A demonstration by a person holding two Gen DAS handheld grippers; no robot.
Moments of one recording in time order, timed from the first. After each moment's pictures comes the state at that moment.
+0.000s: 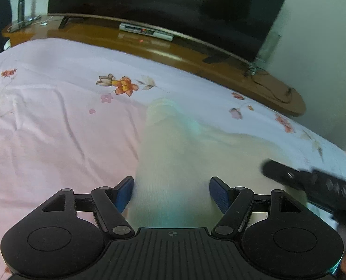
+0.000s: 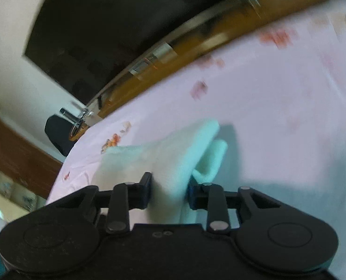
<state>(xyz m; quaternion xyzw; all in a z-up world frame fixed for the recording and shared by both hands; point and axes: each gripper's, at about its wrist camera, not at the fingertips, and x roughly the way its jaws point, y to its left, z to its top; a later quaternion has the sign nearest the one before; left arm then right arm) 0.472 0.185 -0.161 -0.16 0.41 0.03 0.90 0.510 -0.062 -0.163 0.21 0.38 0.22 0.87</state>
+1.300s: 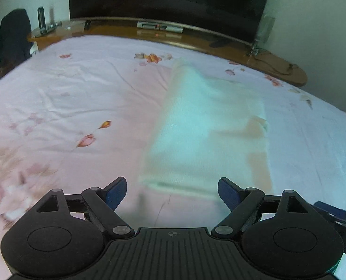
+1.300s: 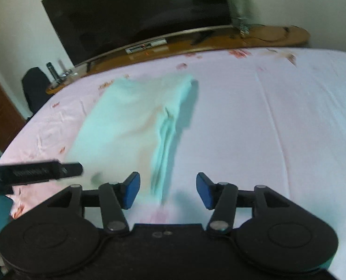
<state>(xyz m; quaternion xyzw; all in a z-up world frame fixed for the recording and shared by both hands) 0.272 0.162 -0.111 -0.10 0.42 0.07 0.90 0.289 -0.077 -0.123 0.09 0.41 0.14 0.90</state>
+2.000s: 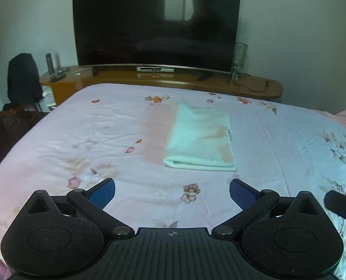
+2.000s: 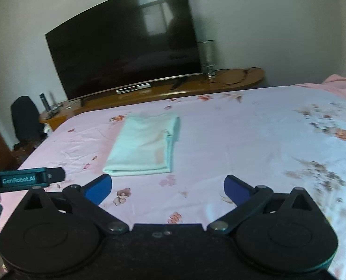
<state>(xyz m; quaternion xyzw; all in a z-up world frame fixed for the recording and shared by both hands) 0.078 0.160 0.018 -0.04 0.35 0.06 0.94 0.084 -0.076 0.007 0.07 0.31 0.05 0.95</state>
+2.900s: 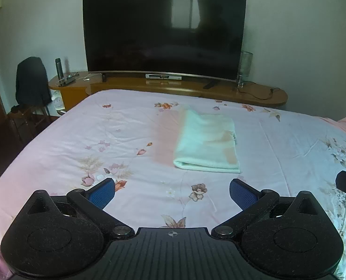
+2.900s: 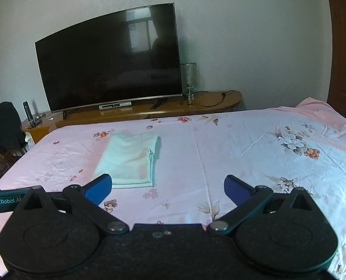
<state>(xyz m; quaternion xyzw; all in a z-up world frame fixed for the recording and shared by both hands) 0.051 0.166 0.026 -0.03 0.33 0.08 0.94 0.055 -0.061 0.024 0.03 0.26 0.01 0.96</state>
